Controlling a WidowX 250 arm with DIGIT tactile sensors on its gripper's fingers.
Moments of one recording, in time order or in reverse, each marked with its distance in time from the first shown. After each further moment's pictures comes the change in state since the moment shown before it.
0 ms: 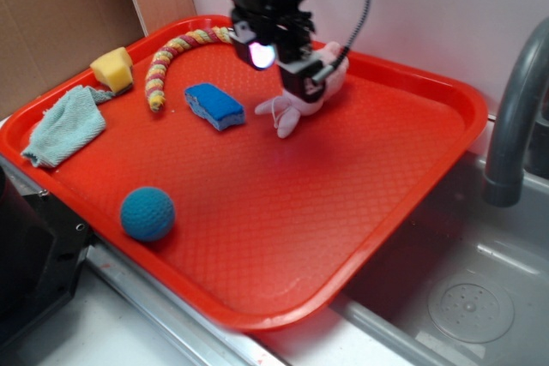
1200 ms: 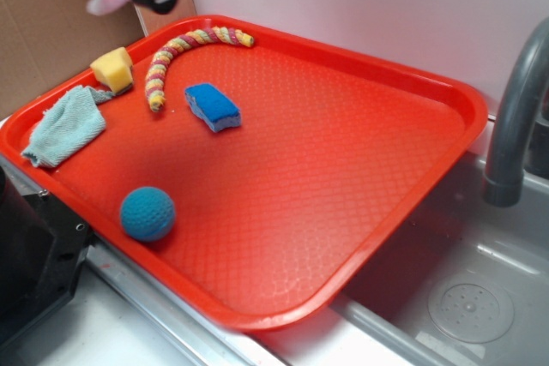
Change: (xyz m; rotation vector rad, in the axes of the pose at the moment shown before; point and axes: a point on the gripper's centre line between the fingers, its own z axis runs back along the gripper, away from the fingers) arm -0.099 0.029 0.126 0.100 0.065 0.183
